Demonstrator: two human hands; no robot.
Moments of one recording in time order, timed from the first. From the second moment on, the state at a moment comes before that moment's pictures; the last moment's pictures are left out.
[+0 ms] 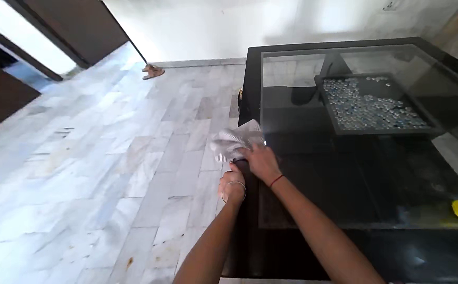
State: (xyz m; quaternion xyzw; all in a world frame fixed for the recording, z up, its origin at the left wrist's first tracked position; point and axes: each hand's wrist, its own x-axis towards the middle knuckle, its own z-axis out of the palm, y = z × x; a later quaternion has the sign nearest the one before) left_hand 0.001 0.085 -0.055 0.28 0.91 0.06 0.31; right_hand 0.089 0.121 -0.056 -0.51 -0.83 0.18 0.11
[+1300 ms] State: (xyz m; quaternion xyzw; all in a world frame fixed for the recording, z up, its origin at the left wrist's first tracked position) left_hand -0.003 0.020 -0.055 0.24 0.89 0.14 0.35; right_hand 0.356 -0.025 -0.040 -0.90 -0.42 0.12 0.09
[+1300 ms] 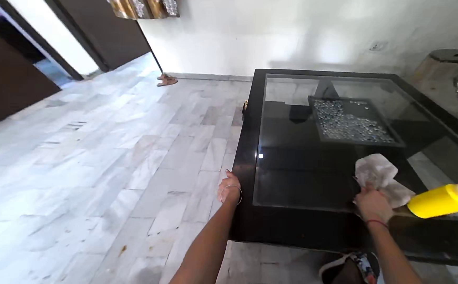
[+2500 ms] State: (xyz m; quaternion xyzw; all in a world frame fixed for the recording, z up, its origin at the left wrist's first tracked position) left_hand -0.001 0.032 -0.058 0.23 0.91 0.09 0.32; right_hand 0.156 0.022 -0.047 -0.58 -0.78 0.23 0.03
